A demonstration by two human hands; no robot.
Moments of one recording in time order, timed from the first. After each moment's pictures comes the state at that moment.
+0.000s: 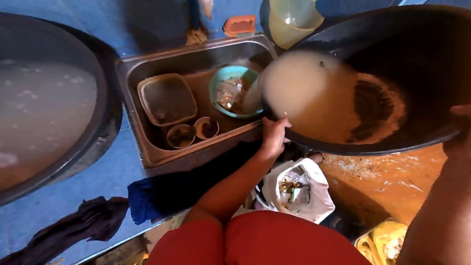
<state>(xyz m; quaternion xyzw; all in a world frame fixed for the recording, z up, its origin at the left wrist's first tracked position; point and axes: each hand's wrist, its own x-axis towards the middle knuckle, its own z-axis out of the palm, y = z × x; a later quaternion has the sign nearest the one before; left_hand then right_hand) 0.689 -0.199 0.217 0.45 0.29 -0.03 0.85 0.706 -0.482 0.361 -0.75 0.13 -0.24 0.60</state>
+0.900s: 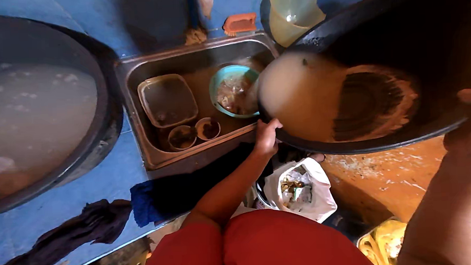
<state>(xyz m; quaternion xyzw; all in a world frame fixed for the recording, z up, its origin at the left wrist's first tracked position) 0.688 -0.178 0.201 0.40 0.28 -0.01 0.87 0.705 -0.443 0.373 -0.73 0.07 -0.27 0.62</state>
